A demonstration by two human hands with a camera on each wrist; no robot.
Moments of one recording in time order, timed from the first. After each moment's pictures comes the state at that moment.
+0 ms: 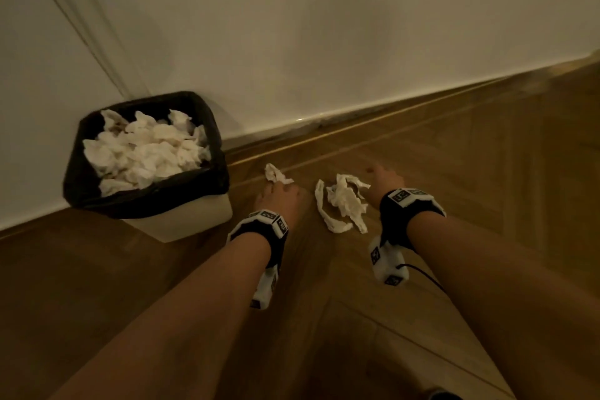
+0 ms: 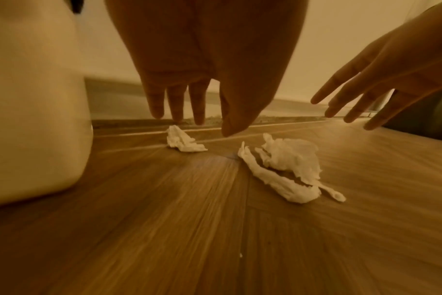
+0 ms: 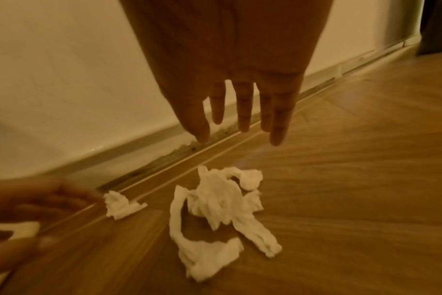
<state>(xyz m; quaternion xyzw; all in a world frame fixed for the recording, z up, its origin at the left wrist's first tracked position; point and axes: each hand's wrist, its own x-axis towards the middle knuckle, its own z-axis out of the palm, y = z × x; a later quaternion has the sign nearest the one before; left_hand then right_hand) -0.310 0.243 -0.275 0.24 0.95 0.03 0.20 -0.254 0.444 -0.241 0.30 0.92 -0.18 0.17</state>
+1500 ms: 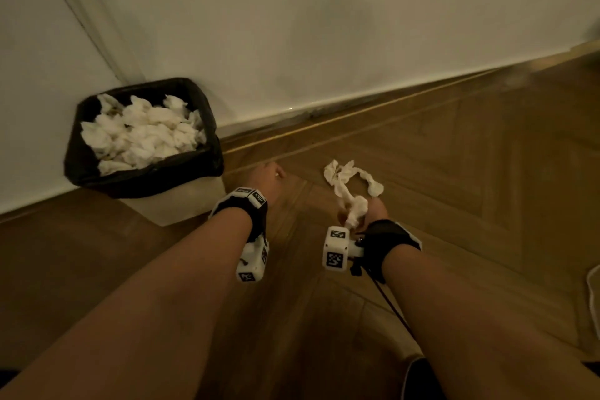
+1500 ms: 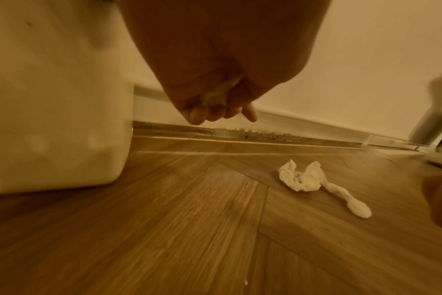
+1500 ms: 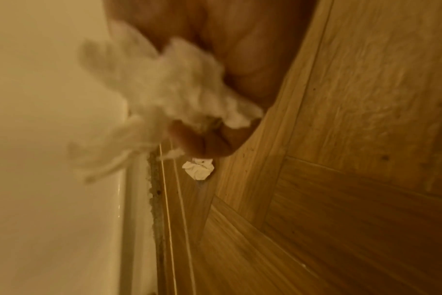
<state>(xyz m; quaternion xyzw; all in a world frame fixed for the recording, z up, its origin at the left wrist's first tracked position) -0.314 0.224 -0.262 0.17 0.94 0.22 0.18 -0.183 0.394 -0.250 0.50 0.48 -0.72 0.06</state>
